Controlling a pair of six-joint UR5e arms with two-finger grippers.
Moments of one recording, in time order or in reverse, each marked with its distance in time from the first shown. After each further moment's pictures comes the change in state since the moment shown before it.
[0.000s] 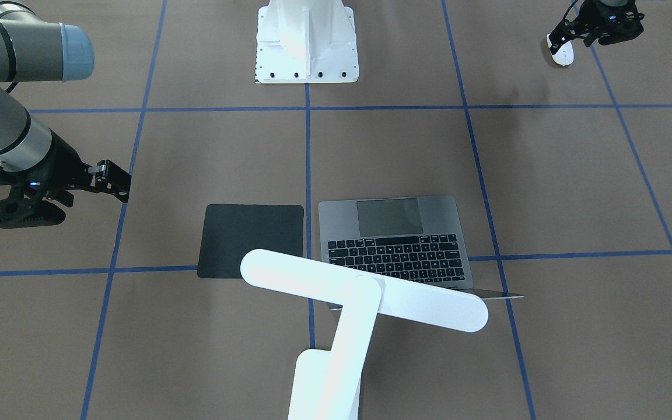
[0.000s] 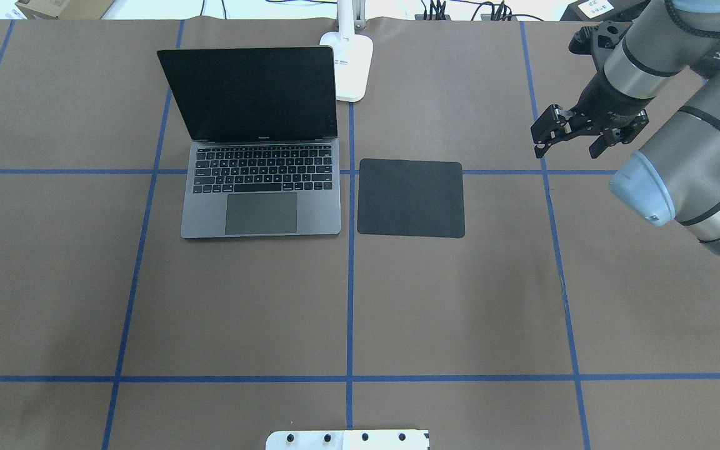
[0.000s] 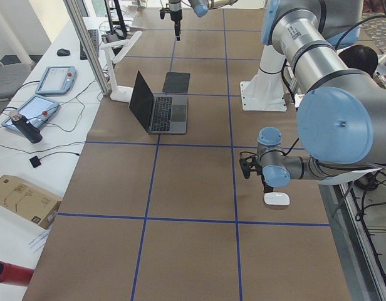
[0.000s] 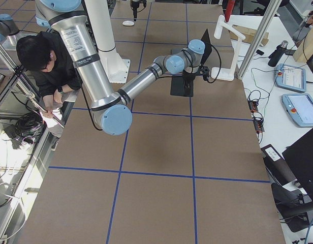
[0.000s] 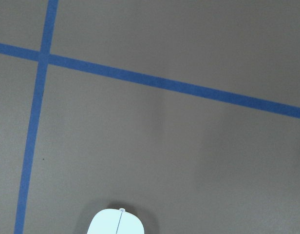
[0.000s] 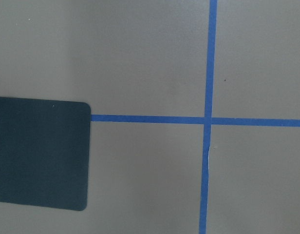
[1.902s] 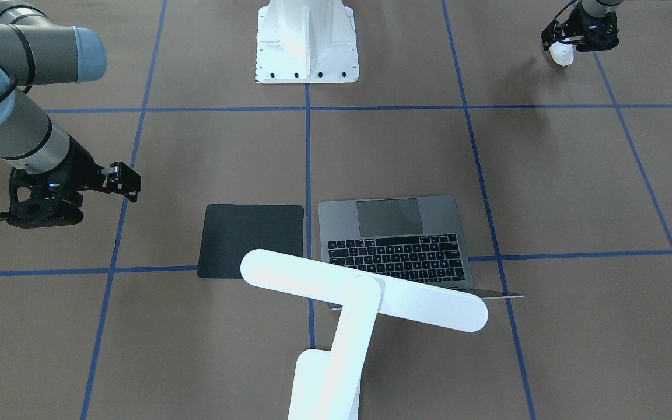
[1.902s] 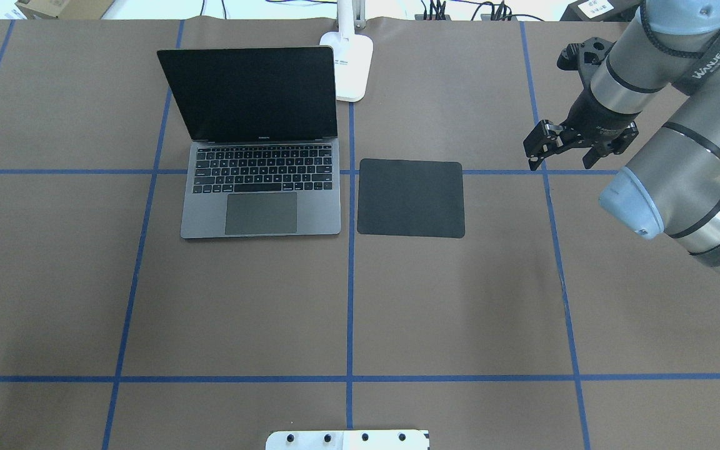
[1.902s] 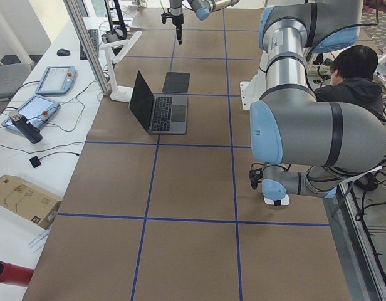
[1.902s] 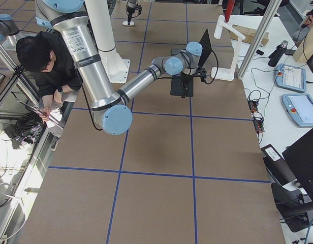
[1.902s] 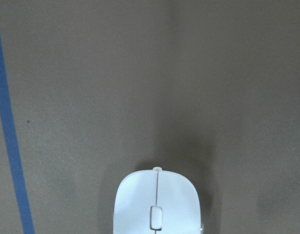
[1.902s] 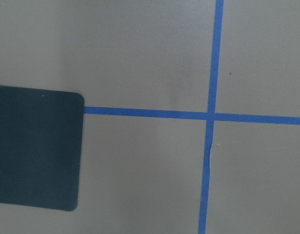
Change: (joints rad) left arm 0.251 -0.062 0.164 -0.092 0.061 -0.012; right arm -0.032 -0.007 -0.007 0.006 -0.027 0.001
